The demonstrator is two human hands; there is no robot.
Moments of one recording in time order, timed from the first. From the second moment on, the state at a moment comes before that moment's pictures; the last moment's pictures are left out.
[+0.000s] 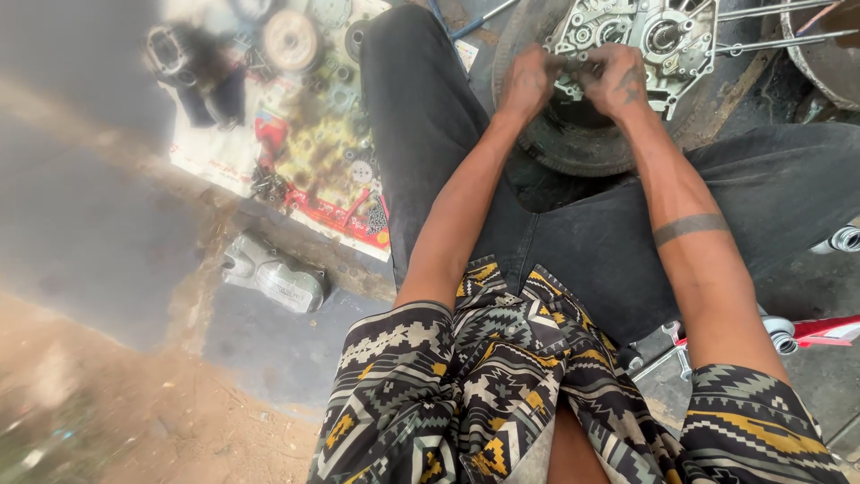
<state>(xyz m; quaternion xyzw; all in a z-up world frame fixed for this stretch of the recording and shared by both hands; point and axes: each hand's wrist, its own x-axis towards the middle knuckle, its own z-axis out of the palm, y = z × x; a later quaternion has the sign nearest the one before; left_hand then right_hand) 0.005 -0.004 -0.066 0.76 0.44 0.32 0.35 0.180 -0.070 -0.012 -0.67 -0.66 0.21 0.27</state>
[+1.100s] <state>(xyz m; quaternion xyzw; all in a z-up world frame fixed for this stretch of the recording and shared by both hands) 0.017 0.001 -0.059 0.60 0.56 0.22 0.53 0.176 -0.038 0.014 -0.81 -0.26 0.46 0.27</state>
